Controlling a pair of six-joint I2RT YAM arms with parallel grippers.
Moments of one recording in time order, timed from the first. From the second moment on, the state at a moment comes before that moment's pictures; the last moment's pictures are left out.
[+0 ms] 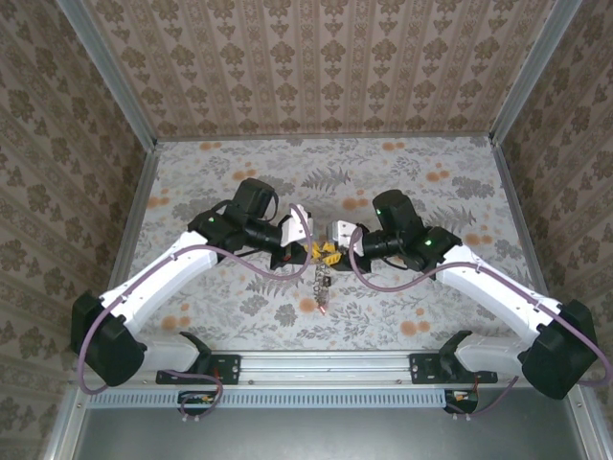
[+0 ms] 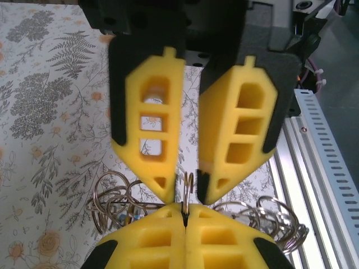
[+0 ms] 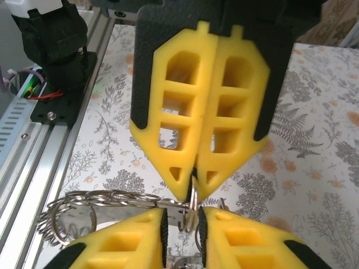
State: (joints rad) left arm -0.70 1.29 1.11 -0.65 0.80 0.62; right arm 0.62 1.21 0.94 -0.38 -0.68 -0.63
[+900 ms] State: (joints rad) left arm -0.75 0.99 0.69 -0.25 0.66 0.44; right arm 0.60 1.12 0.83 -0.18 -0.76 -0.57
